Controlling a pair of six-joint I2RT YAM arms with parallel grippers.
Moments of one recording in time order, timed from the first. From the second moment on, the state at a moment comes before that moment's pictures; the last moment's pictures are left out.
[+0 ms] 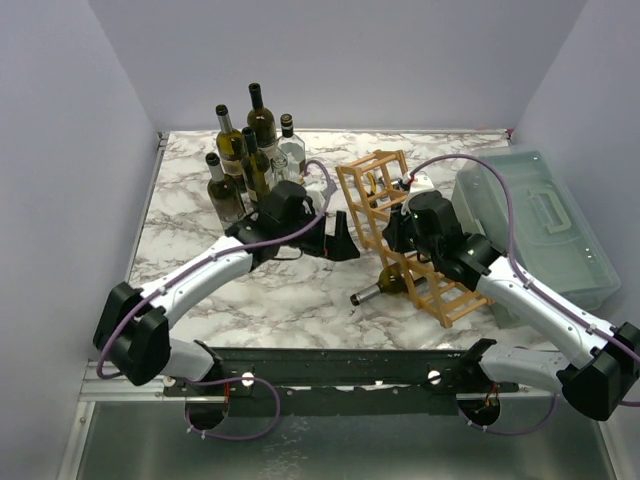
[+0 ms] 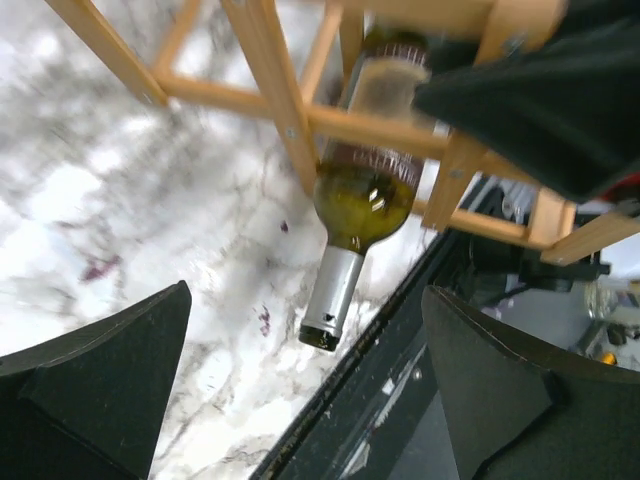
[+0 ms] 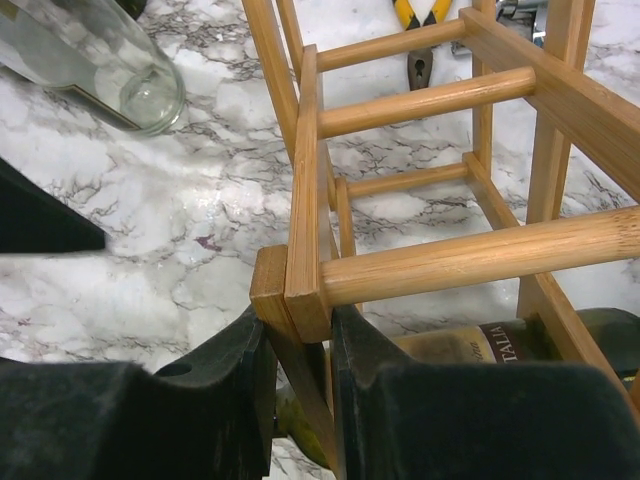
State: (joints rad) left arm -0.69 1.40 0.98 -0.19 0.46 -0.51; right arm 0.68 1.12 0.97 -0.42 0.23 0.32
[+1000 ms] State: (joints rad) left arm -0.58 1.05 1.32 -0.50 -0.22 -0.19; right arm 0.68 1.23 1.33 -0.59 0.26 0.25
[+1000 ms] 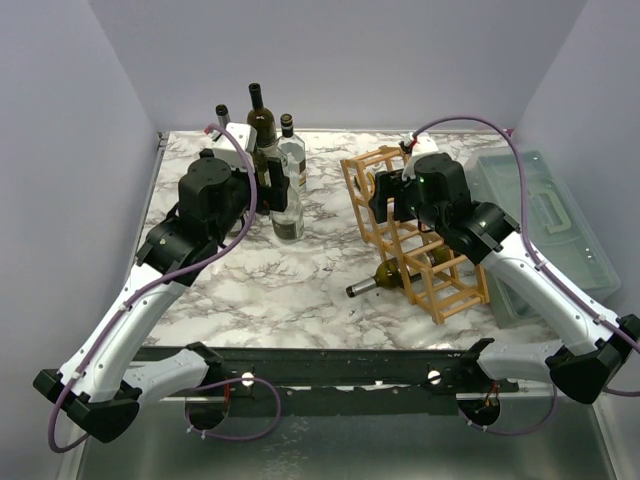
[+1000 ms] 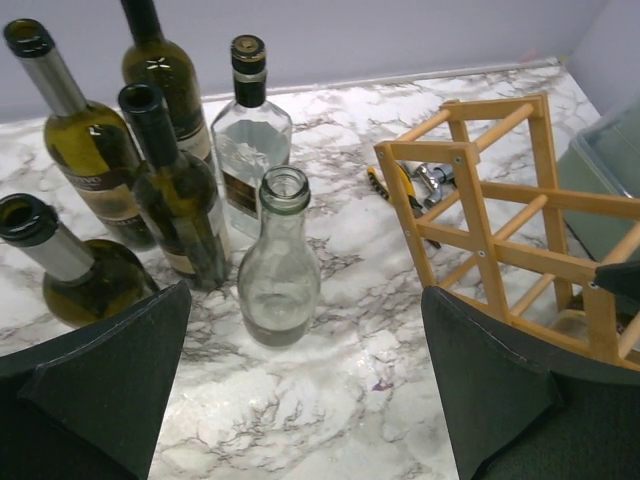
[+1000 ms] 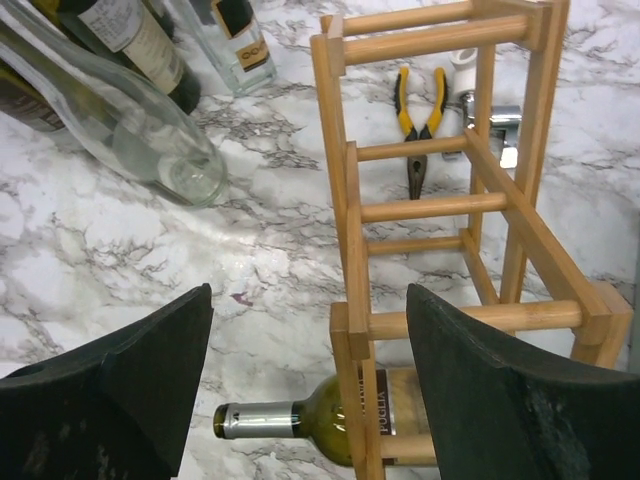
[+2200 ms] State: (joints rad) left arm -0.25 1.40 1.44 -0.56 -0.55 -0.25; right arm 0.70 1.19 1.19 -0.32 -0.02 0.26
